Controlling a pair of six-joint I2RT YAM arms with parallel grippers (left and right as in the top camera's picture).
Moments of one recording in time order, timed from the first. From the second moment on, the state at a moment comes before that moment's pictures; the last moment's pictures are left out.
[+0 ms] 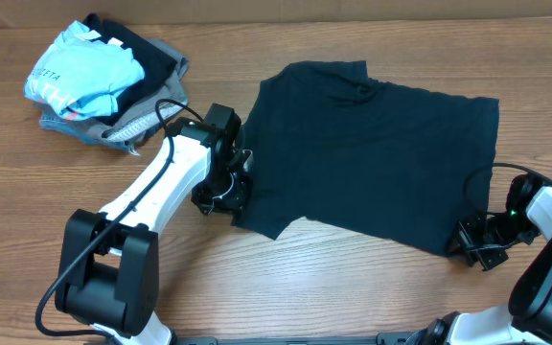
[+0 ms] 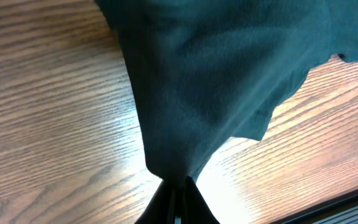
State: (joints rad) left arm -0.33 1.80 1.25 -1.11 0.25 -0.11; right arm -0.54 1.71 0.86 -0.99 -0.23 0.55
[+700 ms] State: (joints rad) left arm -0.24 1.60 1.28 -1.30 0.19 -0.16; right arm -0.54 1.33 0.86 -1.25 -0.27 0.53
